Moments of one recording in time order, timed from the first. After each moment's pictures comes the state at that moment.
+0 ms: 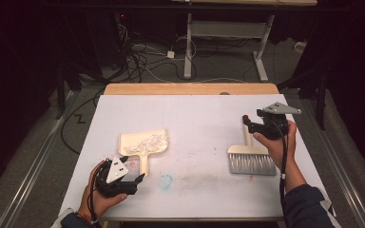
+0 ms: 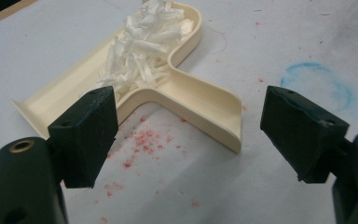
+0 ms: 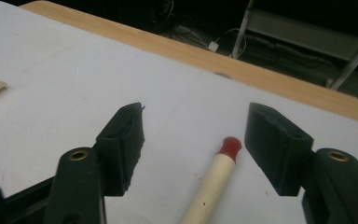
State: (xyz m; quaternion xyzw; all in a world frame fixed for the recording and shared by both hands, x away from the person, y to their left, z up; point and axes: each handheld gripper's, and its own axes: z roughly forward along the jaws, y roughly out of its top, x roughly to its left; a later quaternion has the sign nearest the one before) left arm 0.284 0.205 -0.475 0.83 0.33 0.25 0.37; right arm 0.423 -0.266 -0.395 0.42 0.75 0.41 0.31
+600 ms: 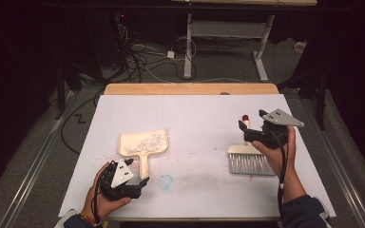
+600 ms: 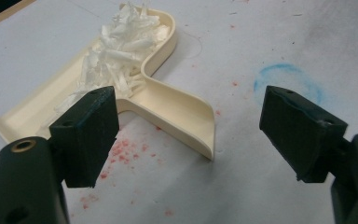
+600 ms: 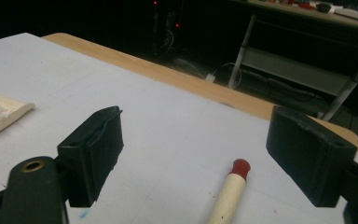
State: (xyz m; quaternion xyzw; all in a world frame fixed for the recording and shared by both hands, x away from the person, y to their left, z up) left arm 0.277 0.192 -0.475 0.84 0.31 0.25 0.37; right arm 0.389 -0.252 -0.388 0.39 0.72 0.45 0.35
